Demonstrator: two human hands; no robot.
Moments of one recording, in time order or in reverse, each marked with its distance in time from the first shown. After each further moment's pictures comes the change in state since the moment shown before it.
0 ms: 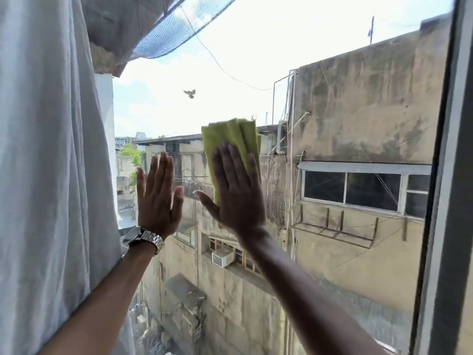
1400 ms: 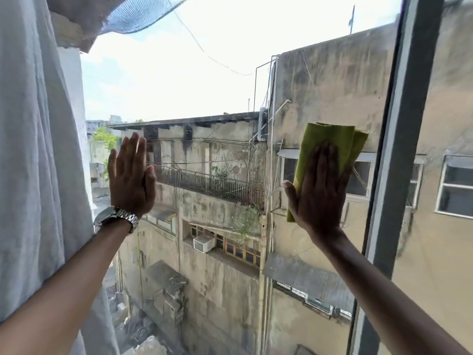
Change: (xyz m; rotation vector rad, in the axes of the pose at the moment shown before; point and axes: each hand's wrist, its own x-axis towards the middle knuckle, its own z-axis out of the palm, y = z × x) left_hand 0.000 0.015 -0.016 0.032 -0.011 -0.041; right_hand -0.101 0.168 -0.054 -0.267 -0.071 0.285
